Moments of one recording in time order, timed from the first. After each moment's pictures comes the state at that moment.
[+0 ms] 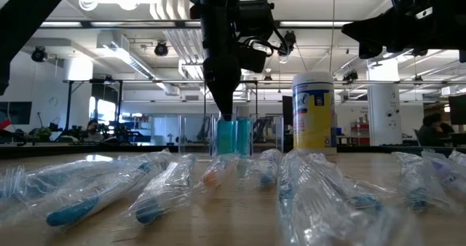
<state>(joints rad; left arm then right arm) 0.16 2.04 1.77 -1.05 -0.07 0.14 -0.05 0.58 0.10 0.53 -0.06 -0.12</state>
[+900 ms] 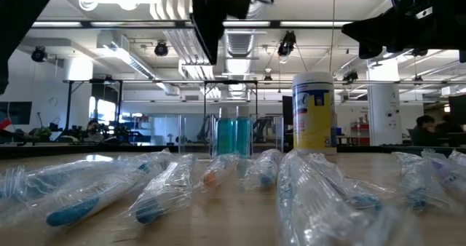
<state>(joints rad) 0.16 1.94 2.09 -1.46 -0.08 0.03 -0.05 0.58 0.10 0.53 -0.06 -0.11</state>
